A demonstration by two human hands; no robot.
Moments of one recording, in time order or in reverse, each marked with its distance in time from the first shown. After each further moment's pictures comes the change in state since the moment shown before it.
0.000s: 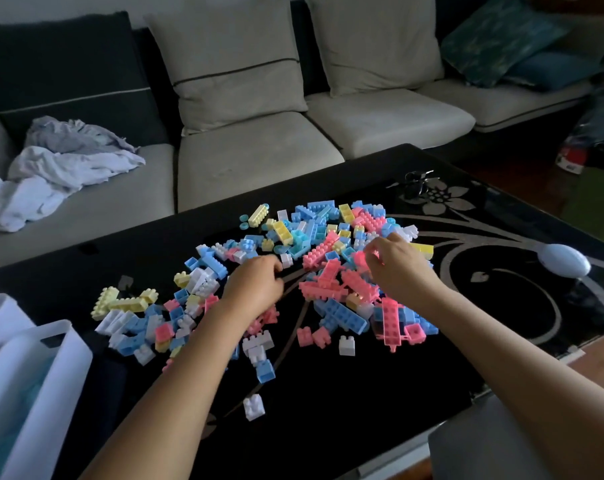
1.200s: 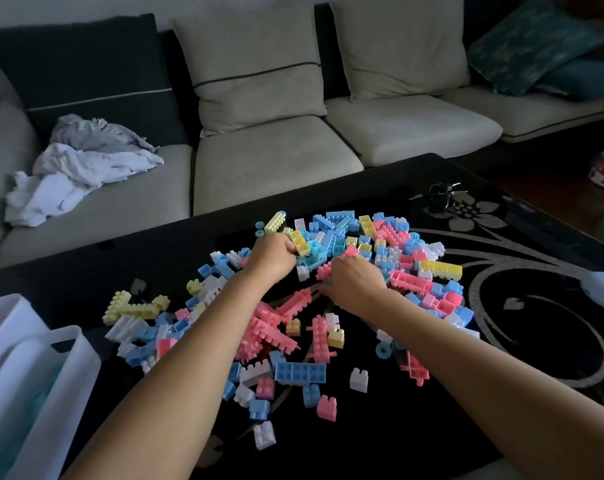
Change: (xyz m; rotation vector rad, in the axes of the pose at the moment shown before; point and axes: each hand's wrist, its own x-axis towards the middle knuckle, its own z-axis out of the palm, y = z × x) left_hand 0.069 -0.004 -0.007 -0.181 0.030 -0.143; right_hand 0.050 -0.056 0.058 -0.237 -0.267 -0.094
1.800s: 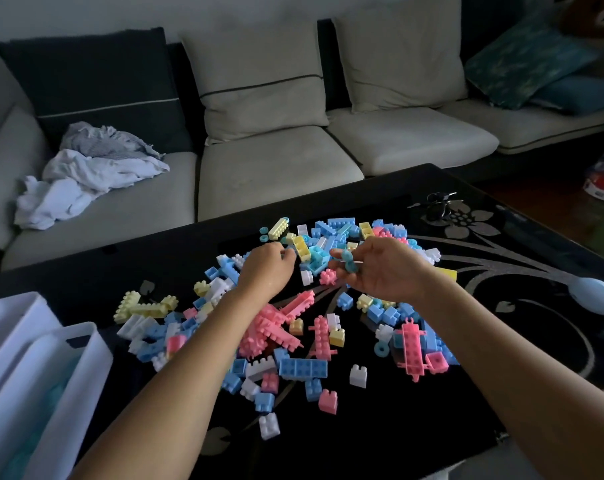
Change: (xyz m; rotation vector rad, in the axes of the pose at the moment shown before) left_hand -0.028 -0.005 -0.009 -0.057 0.124 0.036; right_hand -0.018 0.035 -0.046 1.946 -0.524 0.266
